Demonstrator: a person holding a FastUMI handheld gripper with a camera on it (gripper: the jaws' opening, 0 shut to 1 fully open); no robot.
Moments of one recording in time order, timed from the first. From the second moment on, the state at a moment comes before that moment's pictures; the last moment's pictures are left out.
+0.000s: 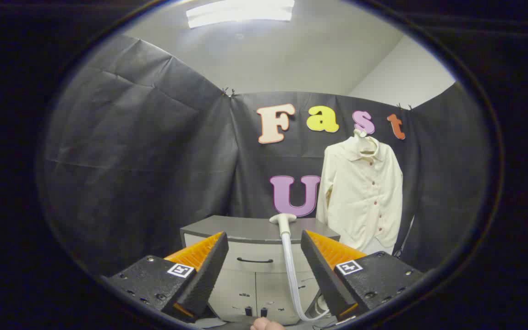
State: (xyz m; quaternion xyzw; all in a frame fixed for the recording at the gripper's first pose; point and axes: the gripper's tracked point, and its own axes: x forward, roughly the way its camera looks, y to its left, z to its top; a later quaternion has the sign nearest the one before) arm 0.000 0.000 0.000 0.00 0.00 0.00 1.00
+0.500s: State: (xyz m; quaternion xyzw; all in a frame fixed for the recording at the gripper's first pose) arm -0.003 -0.005 -0.007 0.01 0.01 0.00 1.00
